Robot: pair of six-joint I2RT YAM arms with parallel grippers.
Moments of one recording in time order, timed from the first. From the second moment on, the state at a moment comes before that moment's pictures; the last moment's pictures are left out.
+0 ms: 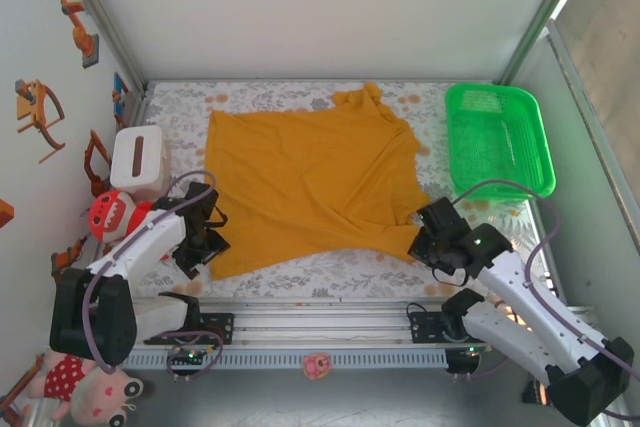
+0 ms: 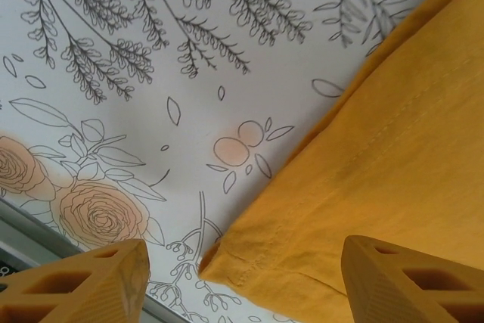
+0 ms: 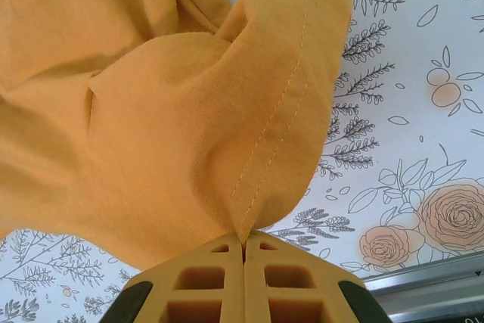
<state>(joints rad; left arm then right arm) -0.29 1.19 0.64 -1.05 -0.06 -1.02 0.57 0.78 0.66 -1.07 0.04 1.01</state>
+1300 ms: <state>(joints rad) -0.28 1.22 0.89 -1.04 -0.13 -0.92 0.44 0.98 0.92 -1.02 -0.01 0.87</state>
